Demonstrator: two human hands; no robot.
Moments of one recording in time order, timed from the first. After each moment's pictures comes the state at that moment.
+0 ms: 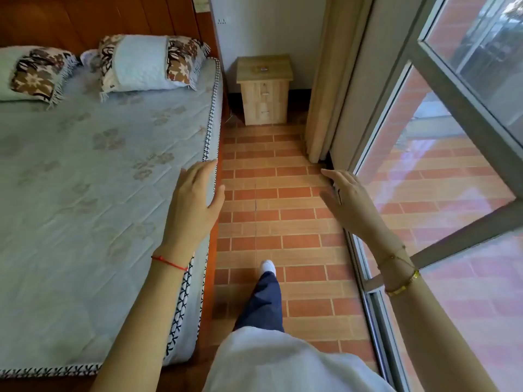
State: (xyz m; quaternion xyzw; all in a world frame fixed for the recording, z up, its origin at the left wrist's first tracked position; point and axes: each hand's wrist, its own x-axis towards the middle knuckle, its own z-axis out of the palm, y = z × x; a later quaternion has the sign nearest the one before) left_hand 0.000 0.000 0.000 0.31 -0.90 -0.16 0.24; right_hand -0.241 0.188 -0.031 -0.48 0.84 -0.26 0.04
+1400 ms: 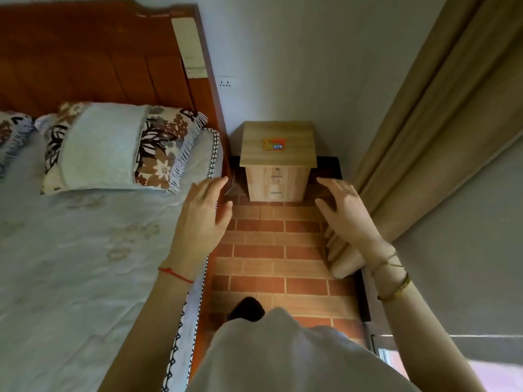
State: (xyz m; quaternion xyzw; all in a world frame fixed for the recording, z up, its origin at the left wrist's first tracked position) left_hand -0.549 -0.617 -0.002 0.34 -0.90 -0.15 0.22; right_hand -0.789 -0.452 -0.021 -0.48 0.83 -0.27 0.08
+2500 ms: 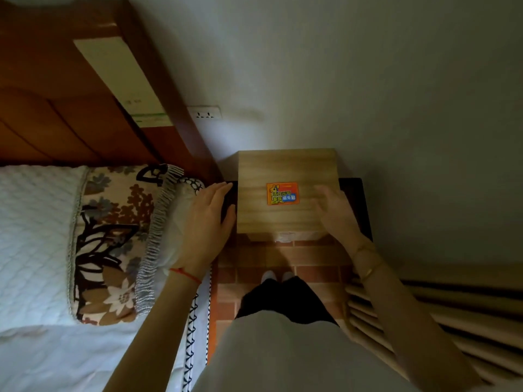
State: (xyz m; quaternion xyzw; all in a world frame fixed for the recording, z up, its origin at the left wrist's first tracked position) left_hand -0.897 -1.094 -0.101 0.34 -0.90 -0.22 0.15; right_hand -1.126 -0.939 -0.146 -0.33 0.88 -0.25 0.25
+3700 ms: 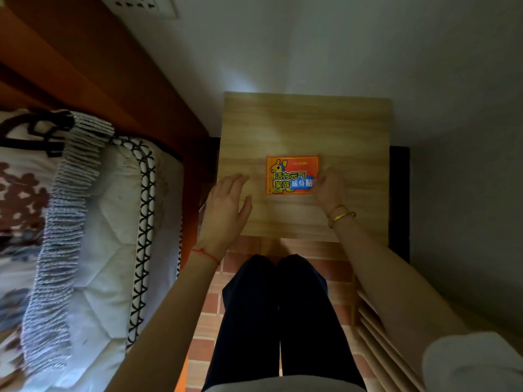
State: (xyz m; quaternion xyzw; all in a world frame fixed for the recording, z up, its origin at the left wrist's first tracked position) left_hand -1.015 -1.163 -0.439 0.37 -0.89 -0.26 0.05; right_hand -1.237 -1.071 -0.520 -0.15 0.90 -0.25 0.31
